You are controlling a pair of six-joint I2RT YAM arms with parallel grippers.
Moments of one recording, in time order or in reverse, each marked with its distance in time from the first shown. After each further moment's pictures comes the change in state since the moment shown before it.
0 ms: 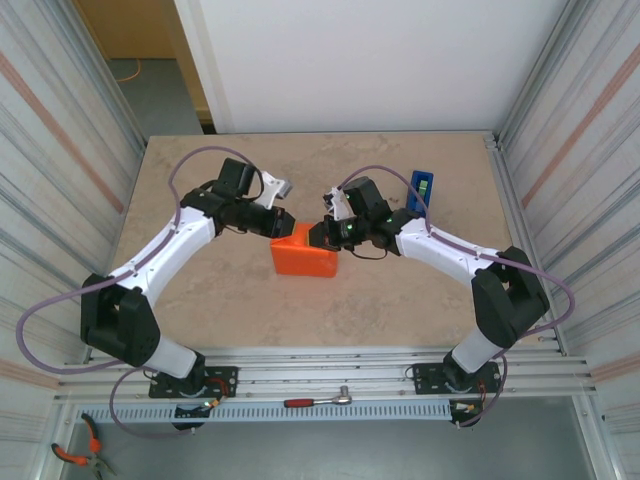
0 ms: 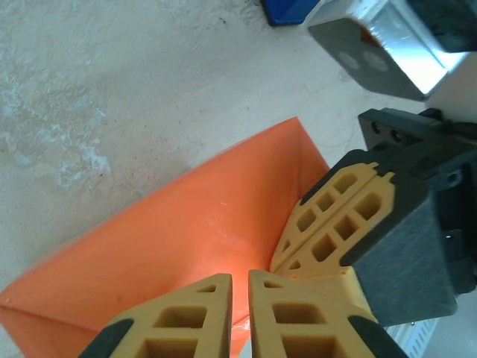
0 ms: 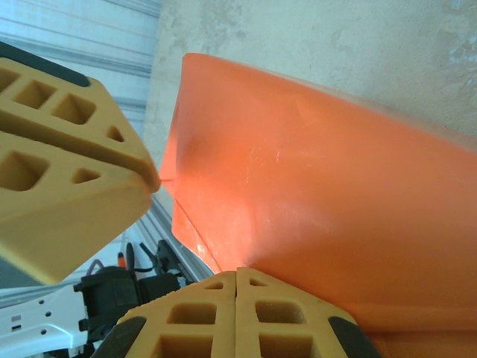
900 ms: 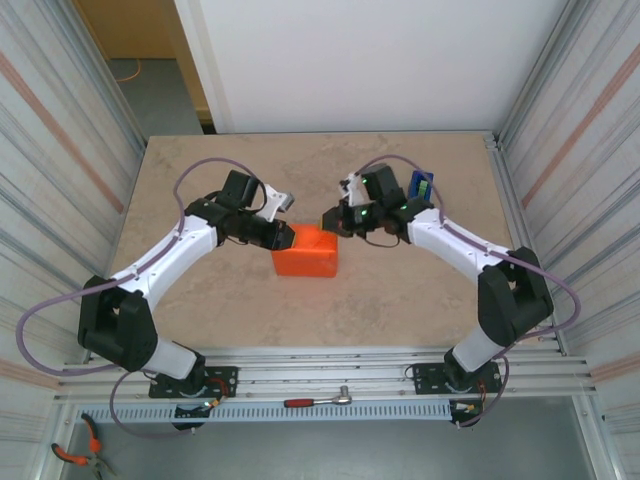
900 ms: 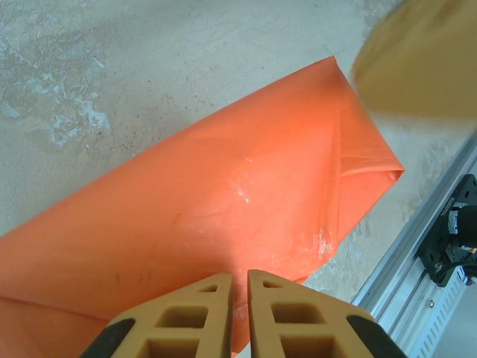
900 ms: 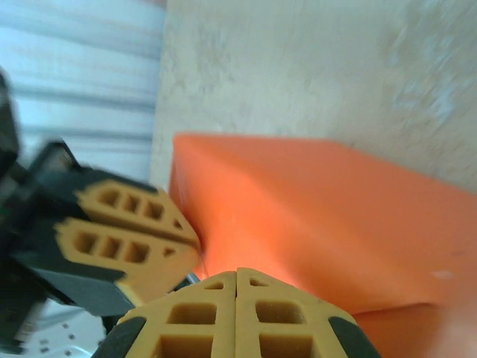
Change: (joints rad) left arm -0.028 -0.026 -0.097 0.011 -0.045 0.010; right arm -0.156 -0.024 0.069 -0.073 -0.058 0.001
